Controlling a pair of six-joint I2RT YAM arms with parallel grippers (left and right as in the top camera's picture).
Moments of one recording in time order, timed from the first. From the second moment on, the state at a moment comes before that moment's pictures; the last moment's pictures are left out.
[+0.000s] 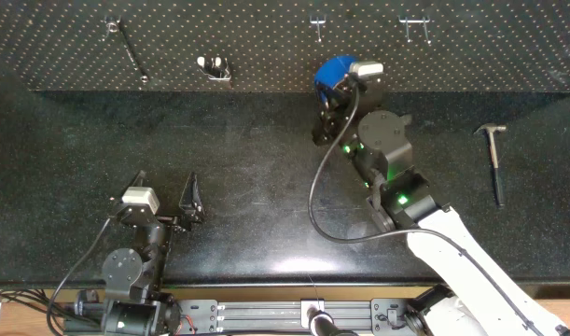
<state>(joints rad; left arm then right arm) -0.09 0.01 0.01 -0.07 0.00 -0.18 0.51 1.22 0.81 0.21 0.08 0.43</state>
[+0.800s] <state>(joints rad) -0.09 0.01 0.01 -0.07 0.00 -0.18 0.56 1.65 1.14 0.43 0.25 0.66</state>
